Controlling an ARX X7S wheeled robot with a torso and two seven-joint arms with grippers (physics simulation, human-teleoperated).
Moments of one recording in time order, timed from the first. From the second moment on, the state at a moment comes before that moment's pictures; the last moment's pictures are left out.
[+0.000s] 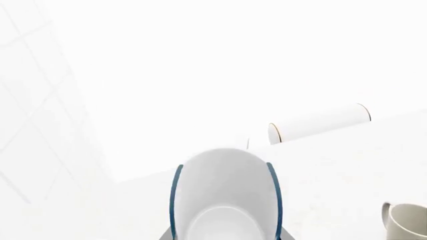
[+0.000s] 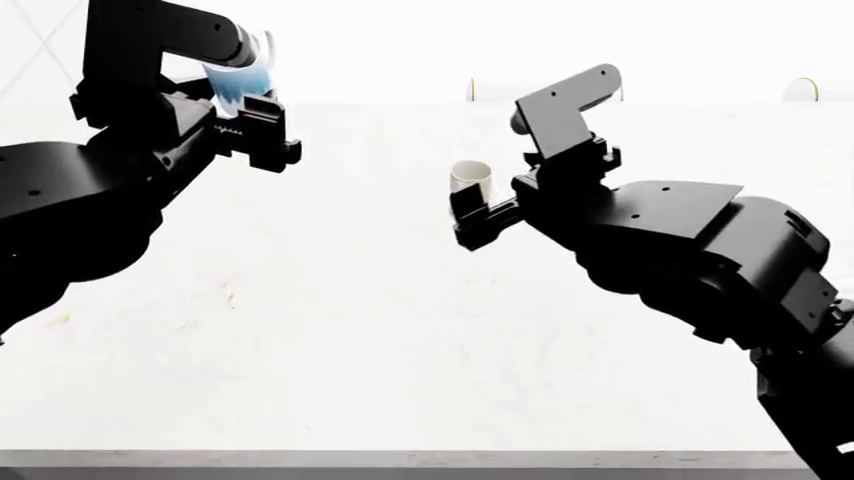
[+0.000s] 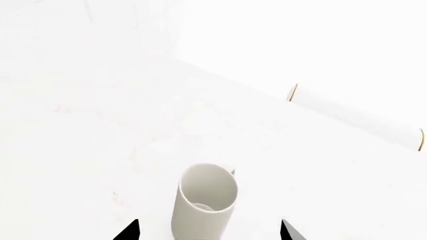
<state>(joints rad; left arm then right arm) -1.27 -0.73 0.67 0.11 -1.17 -0.80 -0.48 1.29 0.51 -0.92 0.12 1.10 0.78 0.31</state>
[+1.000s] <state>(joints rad) -1.27 -0.73 0.67 0.12 -1.17 -0.79 -0.48 1.24 0.43 -0.87 0.28 1.10 0.67 0.30</state>
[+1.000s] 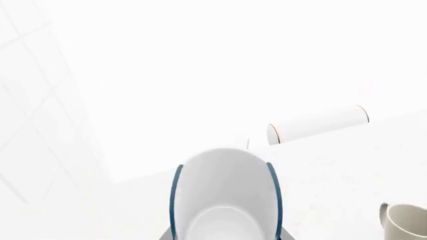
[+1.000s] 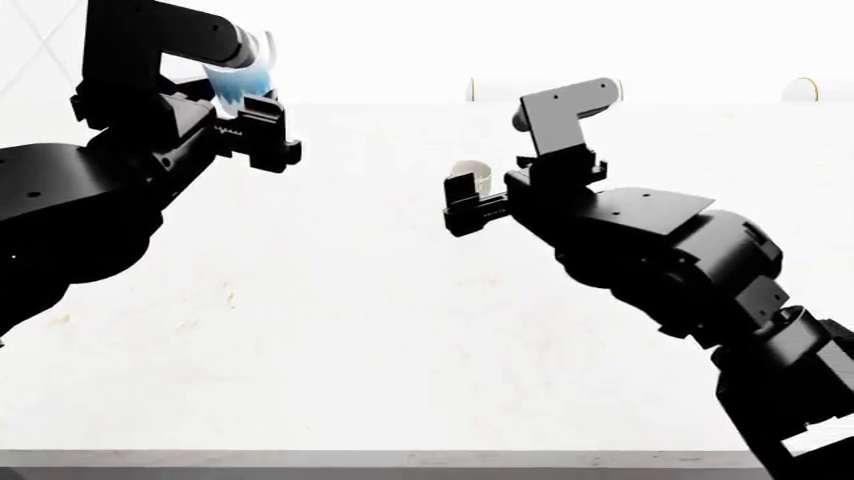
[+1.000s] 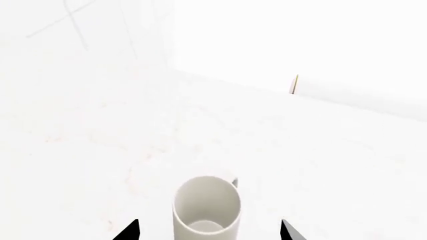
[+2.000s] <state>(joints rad) -1.26 -0.74 0.66 0.12 -1.17 -0.79 -0.48 1.26 0.34 -0.91 0.46 1.05 0.64 0.24</state>
